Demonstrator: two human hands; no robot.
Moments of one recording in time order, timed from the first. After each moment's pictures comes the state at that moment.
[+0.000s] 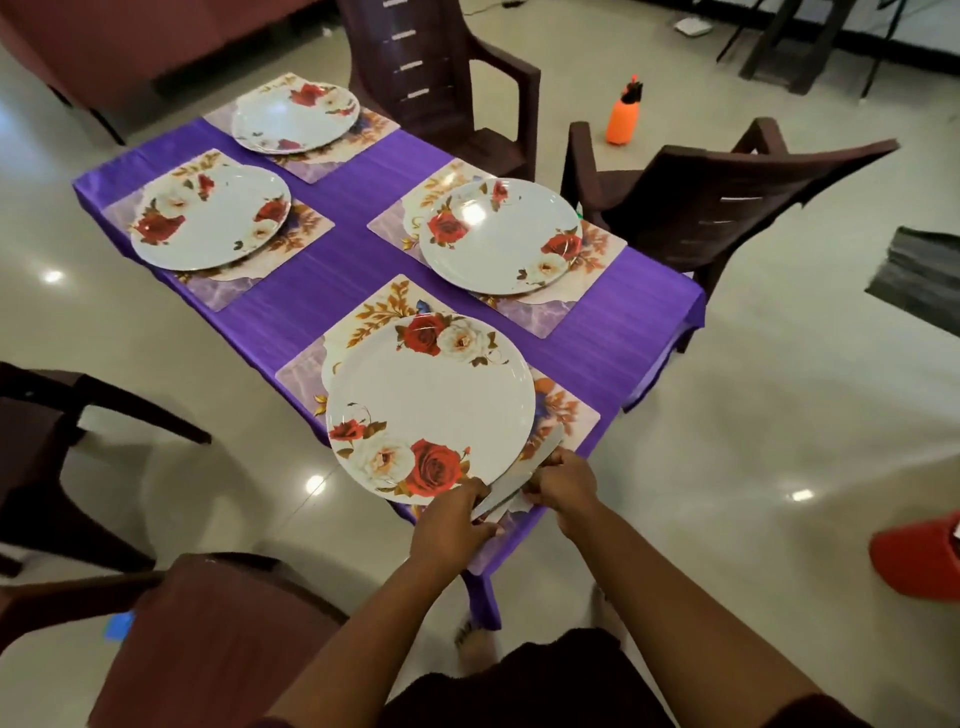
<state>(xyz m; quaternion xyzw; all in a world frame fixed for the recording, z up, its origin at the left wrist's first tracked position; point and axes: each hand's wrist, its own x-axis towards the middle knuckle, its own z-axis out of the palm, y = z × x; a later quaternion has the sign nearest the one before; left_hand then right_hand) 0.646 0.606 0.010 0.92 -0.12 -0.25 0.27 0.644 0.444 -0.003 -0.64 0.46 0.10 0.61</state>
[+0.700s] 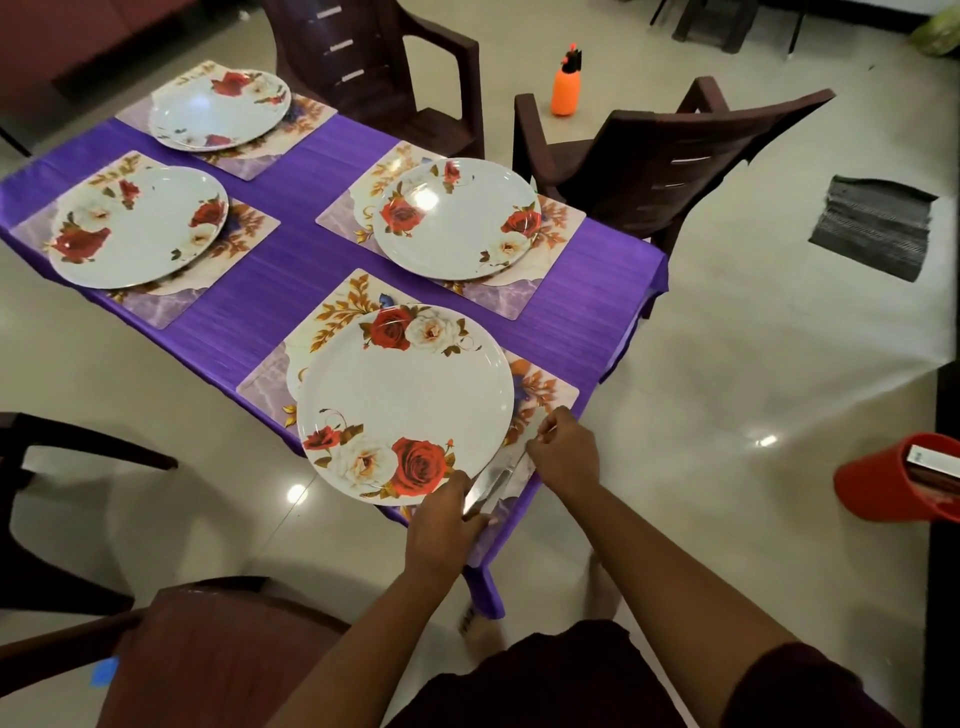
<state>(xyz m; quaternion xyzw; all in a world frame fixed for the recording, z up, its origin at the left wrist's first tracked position) 0.642 0.613 -0.004 0.92 -0.13 -0.21 0.29 0.643 0.433 -0.008 -0.83 0.38 0.05 0.40</state>
